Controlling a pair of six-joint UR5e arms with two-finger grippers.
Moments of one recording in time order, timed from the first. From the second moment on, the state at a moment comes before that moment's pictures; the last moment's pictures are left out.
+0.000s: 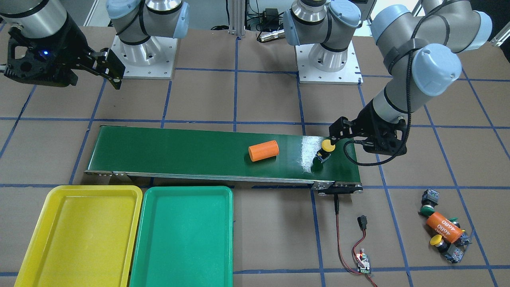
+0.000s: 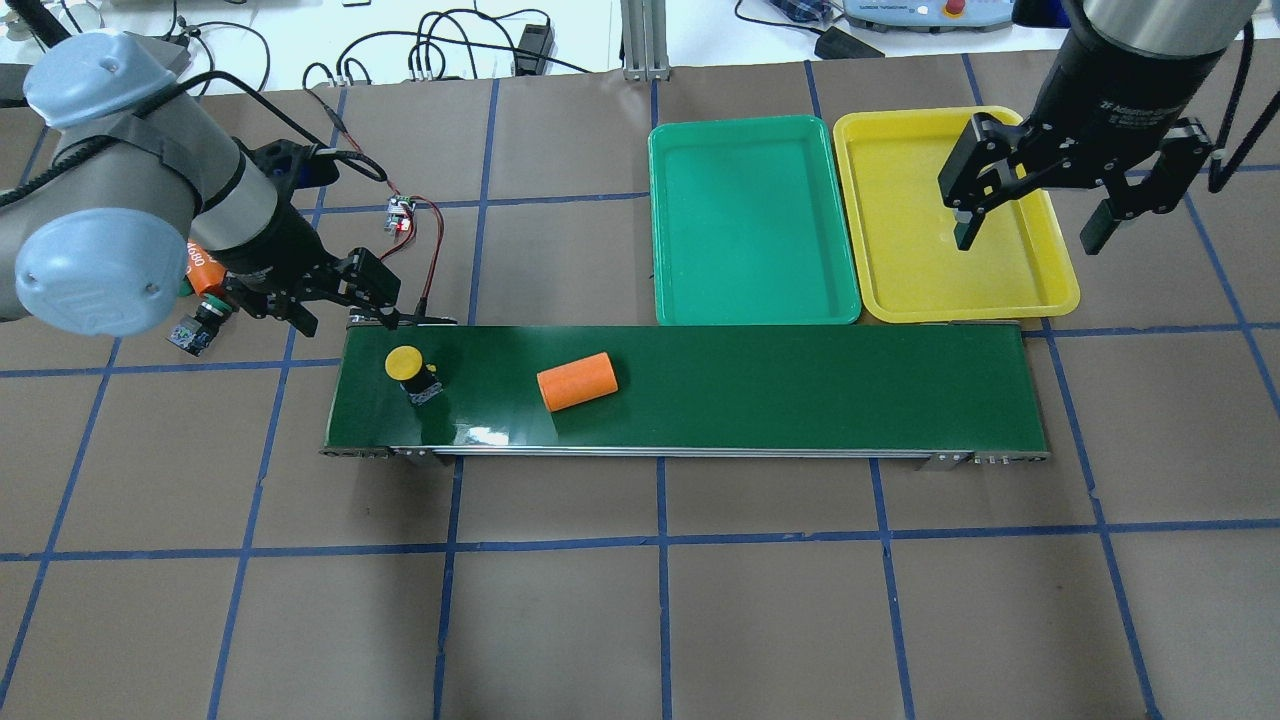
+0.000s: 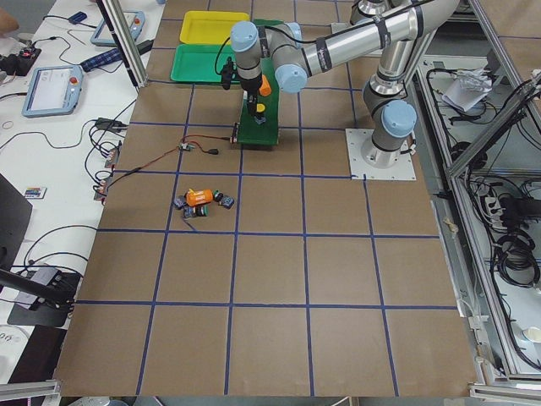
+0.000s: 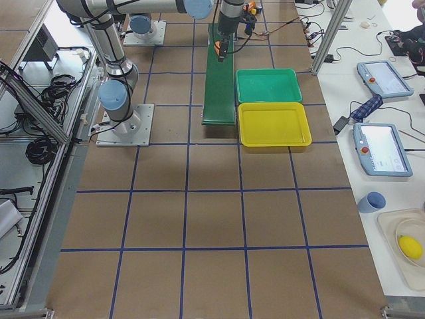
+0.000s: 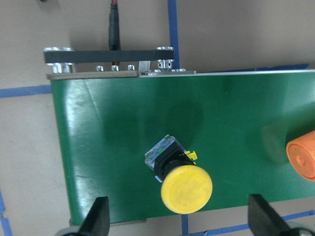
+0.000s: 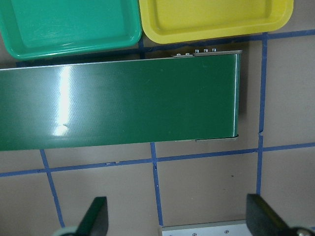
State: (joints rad) left arm -1.37 -1.69 -1.80 -1.31 1.47 0.23; right arm 1.48 -1.57 1.48 -1.34 -1.57 0.00
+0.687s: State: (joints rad) left arm -1.16 -2.07 -1.38 -1.25 1.56 0.36; right arm 1.48 -1.57 1.48 -1.34 -1.57 0.00
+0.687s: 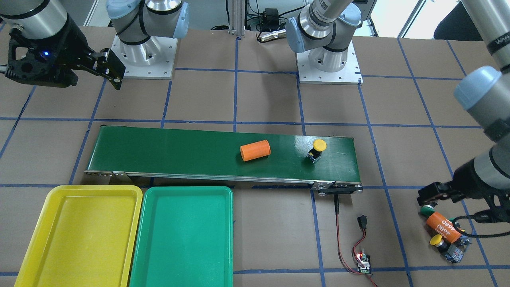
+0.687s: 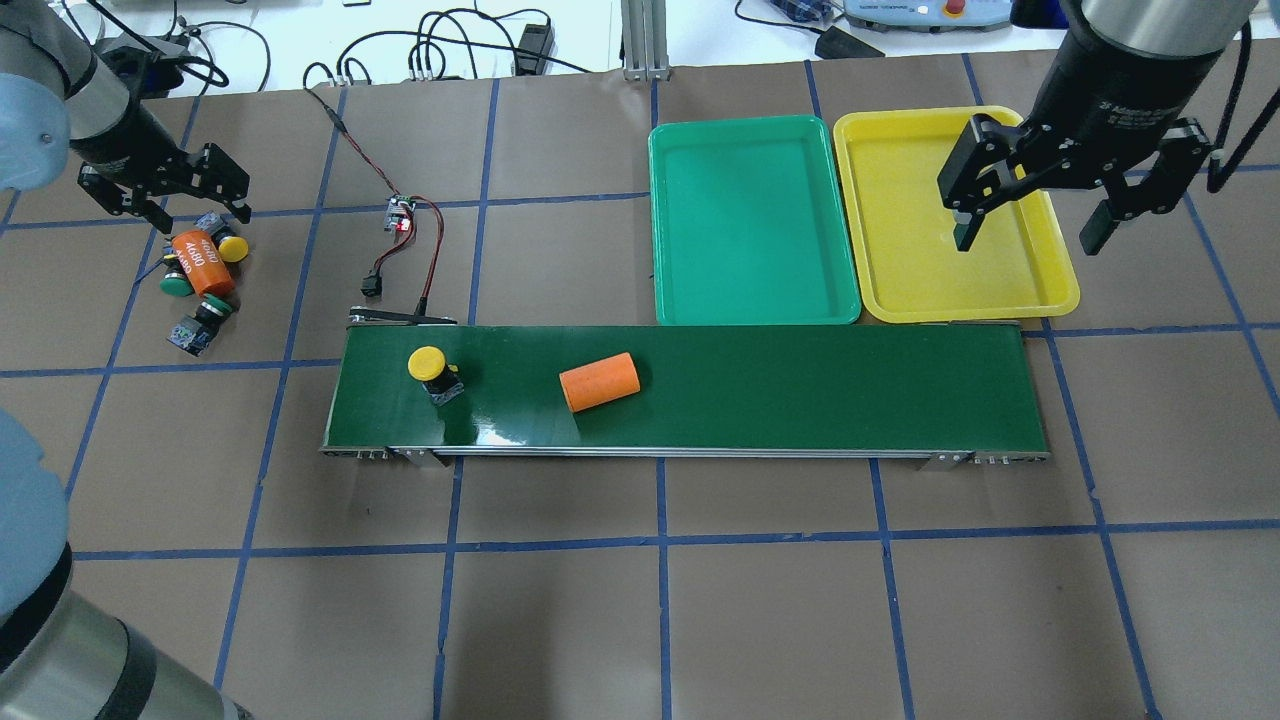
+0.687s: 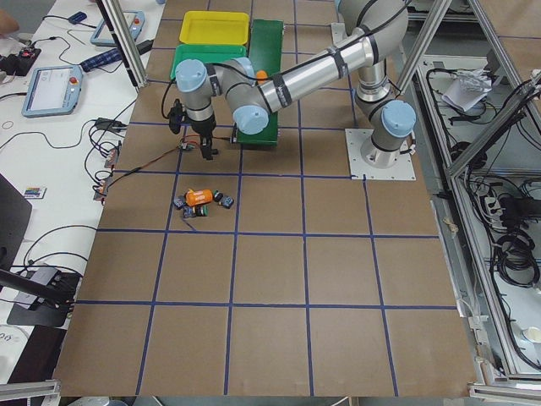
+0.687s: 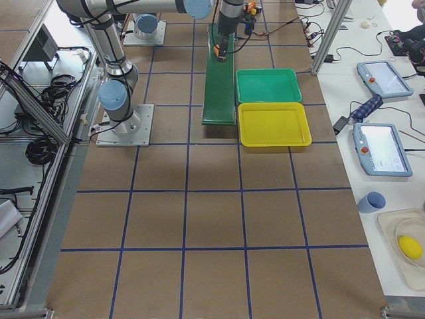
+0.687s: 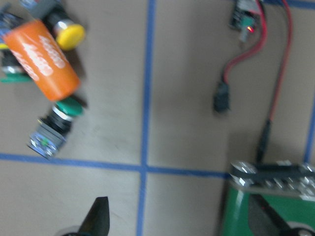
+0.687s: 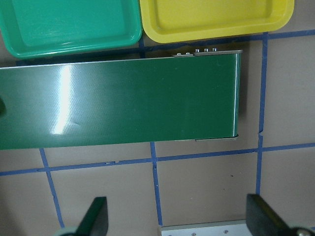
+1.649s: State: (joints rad) left arm -1.07 -2.28 -1.31 -1.19 1.56 0.32; right arm 1.48 -1.56 1.48 -1.33 -1.57 0.00
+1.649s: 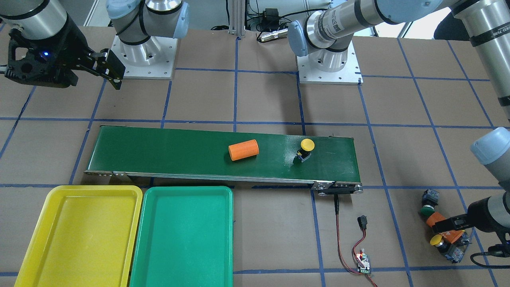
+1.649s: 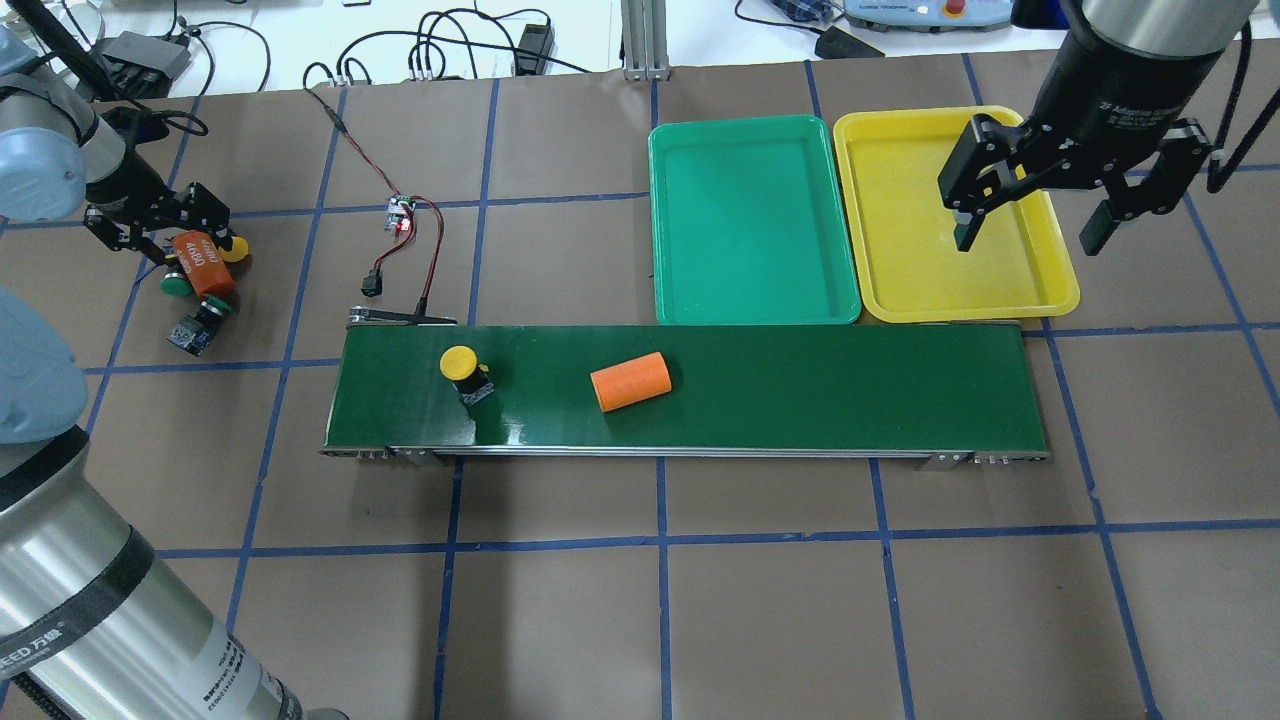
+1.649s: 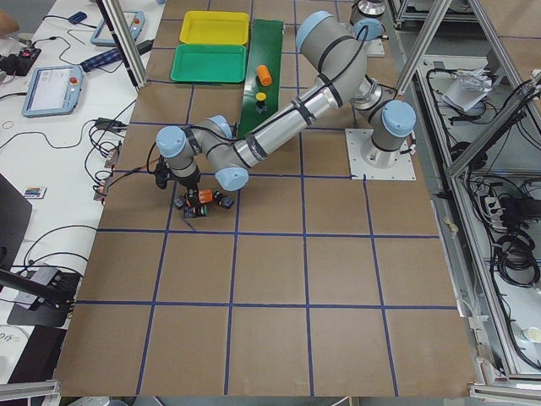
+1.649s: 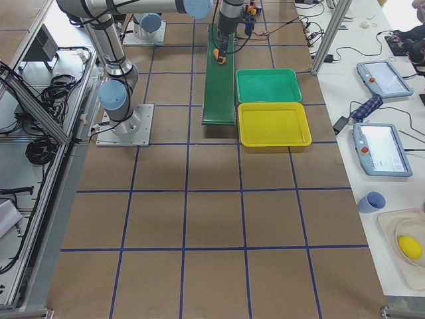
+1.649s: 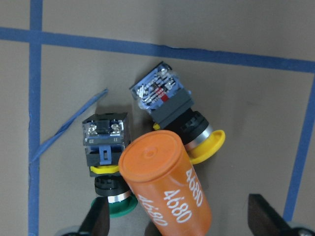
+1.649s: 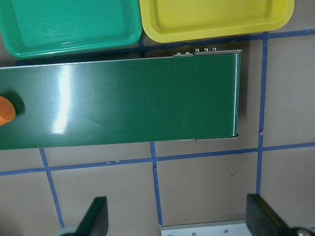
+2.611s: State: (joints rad) left arm -1.07 -2.30 -1.30 -1.19 1.57 0.30; right arm 1.48 -1.56 1.49 -1.34 -1.57 0.00
